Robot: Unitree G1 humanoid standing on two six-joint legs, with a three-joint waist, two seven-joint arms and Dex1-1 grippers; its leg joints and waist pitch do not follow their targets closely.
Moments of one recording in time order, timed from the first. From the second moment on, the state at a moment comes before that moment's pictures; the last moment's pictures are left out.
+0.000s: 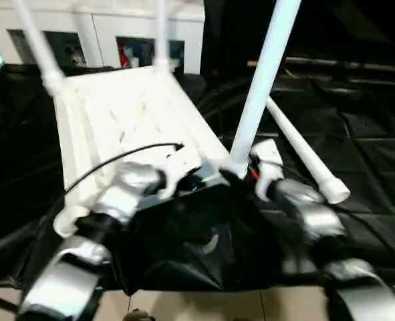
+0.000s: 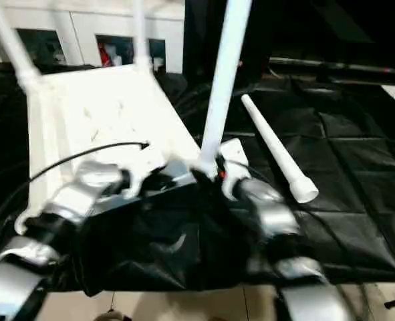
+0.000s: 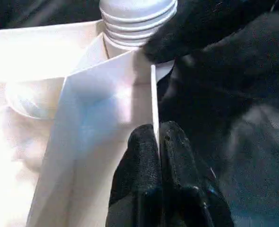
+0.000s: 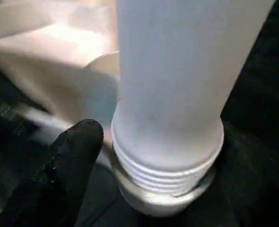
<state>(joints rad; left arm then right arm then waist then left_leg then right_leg) -0.65 0.30 -0.28 0.63 0.09 0.12 -1.03 -0.50 -0.27 0.11 0.64 0.12 0.08 0.80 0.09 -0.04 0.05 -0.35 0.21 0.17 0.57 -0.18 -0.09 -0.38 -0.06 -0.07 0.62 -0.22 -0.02</state>
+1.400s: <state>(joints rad) -0.71 0.15 -0.27 0.72 0.15 0.20 -0.76 -0.61 -0.04 -0.04 0.76 0.15 0.19 0.25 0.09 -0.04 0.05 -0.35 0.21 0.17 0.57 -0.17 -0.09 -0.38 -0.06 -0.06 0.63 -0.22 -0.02</state>
